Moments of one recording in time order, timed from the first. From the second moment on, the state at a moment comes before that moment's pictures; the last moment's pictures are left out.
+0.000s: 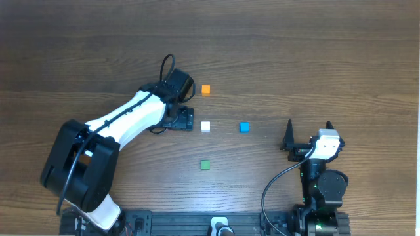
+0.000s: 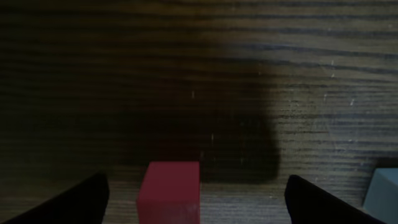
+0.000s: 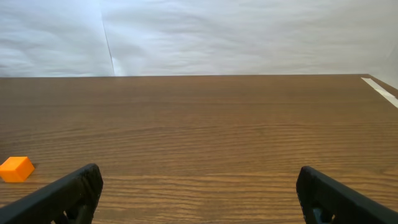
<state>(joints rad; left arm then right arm) -0.49 1.81 1.08 -0.74 -0.07 -0.47 -0.05 0.01 0.01 -0.07 0.00 0.00</state>
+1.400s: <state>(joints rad) -0.46 1.81 1.04 -0.71 -0.05 -0.48 -0.05 0.01 0.01 -0.07 0.00 0.00</state>
